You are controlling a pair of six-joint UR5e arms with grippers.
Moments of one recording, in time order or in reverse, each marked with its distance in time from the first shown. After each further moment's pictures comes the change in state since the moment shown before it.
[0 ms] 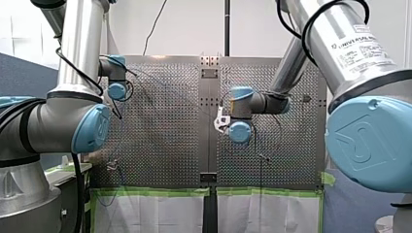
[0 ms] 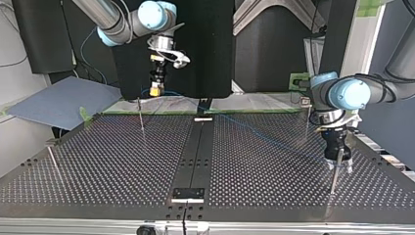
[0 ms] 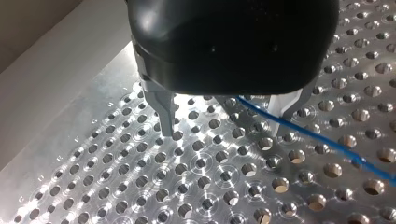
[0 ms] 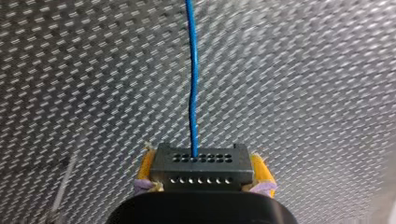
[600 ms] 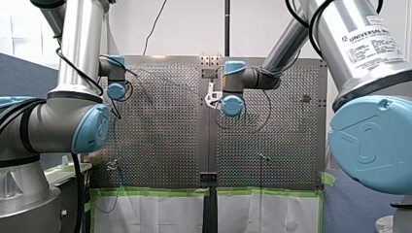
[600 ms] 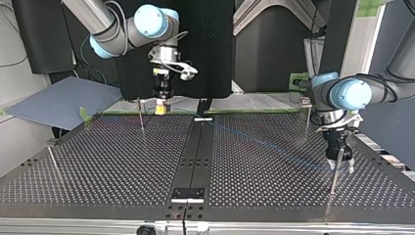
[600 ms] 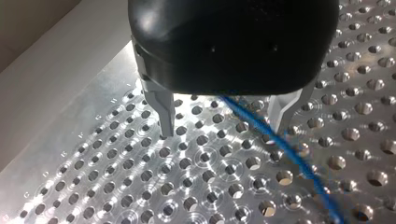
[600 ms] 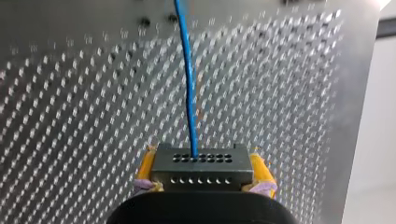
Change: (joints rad) left arm 0.006 0.000 0.000 0.000 0.001 0.002; right arm 0.026 -0.098 -0.168 0.168 -0.059 -0.052
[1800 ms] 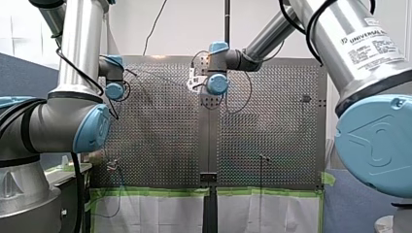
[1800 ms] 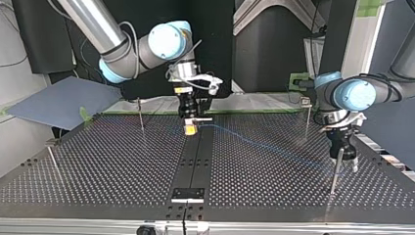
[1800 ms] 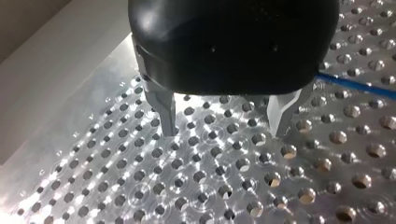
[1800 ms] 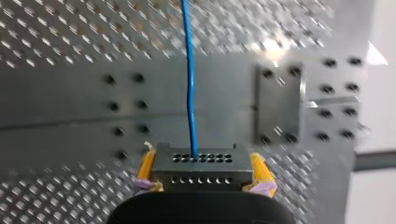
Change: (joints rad) left arm 0.019 0.000 0.000 -0.024 -0.016 -0.005; right arm 0.071 0.053 -0.326 0.326 -0.139 -0.035
